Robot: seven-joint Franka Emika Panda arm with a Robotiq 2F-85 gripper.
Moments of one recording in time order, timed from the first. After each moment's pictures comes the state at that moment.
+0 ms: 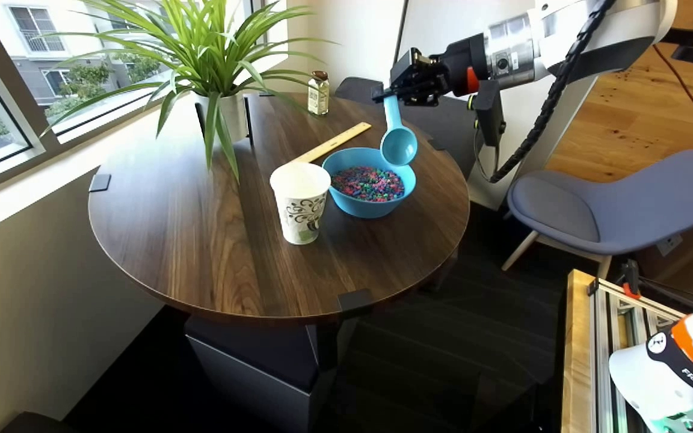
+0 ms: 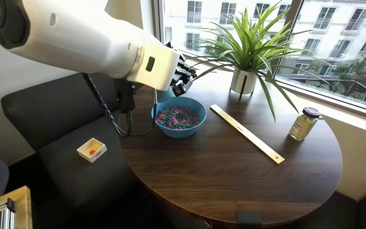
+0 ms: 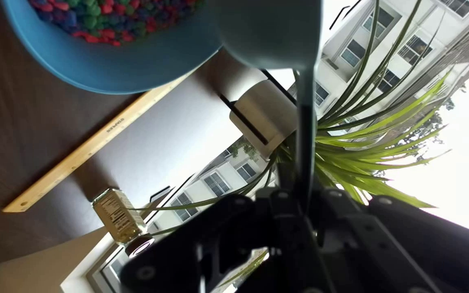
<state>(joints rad) -0.09 -0.20 0.24 -2.27 1.87 3.06 -1.07</state>
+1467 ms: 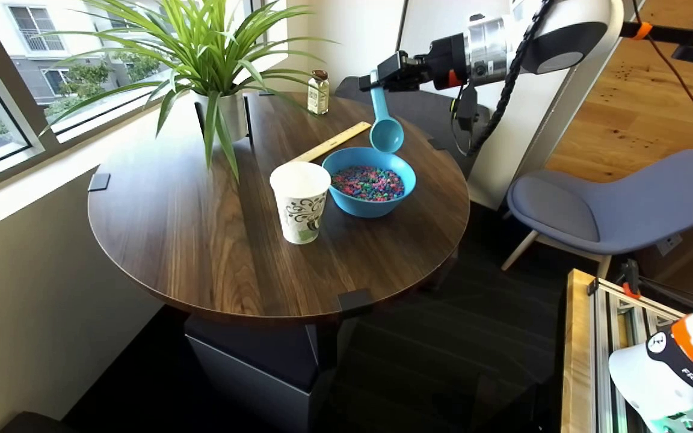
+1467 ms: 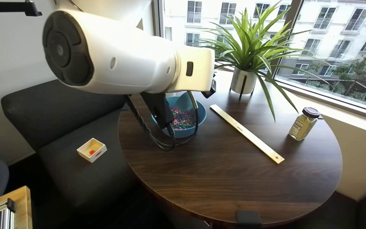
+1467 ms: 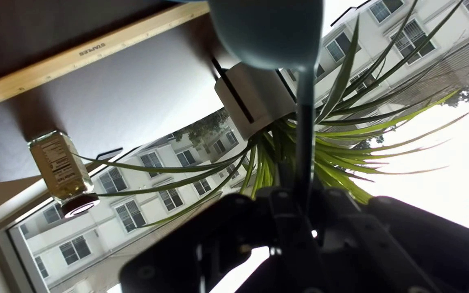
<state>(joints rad) -0.17 -0.10 0.21 -2.18 1.97 2.88 -1.52</state>
